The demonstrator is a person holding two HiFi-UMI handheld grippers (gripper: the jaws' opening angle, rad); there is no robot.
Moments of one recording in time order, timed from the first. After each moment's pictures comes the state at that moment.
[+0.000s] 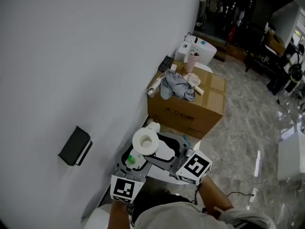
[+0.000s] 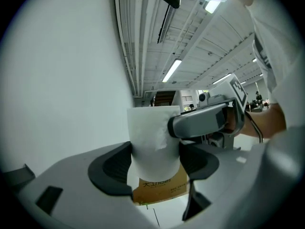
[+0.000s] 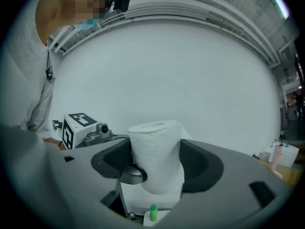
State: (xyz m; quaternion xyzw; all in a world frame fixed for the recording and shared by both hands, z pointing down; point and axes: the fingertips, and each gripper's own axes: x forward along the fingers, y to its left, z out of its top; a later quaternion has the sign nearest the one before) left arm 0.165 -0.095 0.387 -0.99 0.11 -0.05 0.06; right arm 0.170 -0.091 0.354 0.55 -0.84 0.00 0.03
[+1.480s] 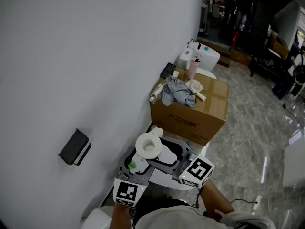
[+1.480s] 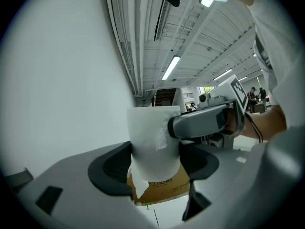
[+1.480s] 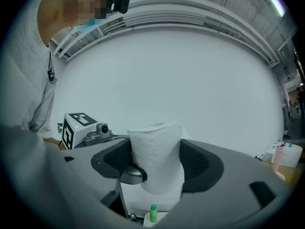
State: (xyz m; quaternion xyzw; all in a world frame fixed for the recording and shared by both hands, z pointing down) left arm 0.195 -0.061 0.384 -0.99 0.12 -0.05 0.08; right arm 0.201 -0.055 0.352 0.54 -0.84 -0.02 0.01
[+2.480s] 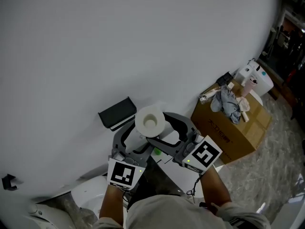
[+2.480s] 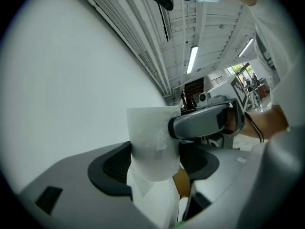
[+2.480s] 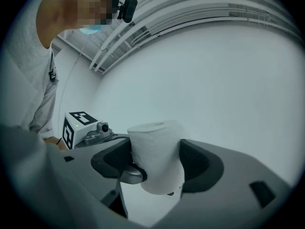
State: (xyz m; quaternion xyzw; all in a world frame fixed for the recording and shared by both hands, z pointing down) left arm 0.054 -0.140 0.322 -0.93 0.34 -0.05 0.15; right arm 0.061 -0.131 0.289 0.33 -0.94 -0.10 -0.02
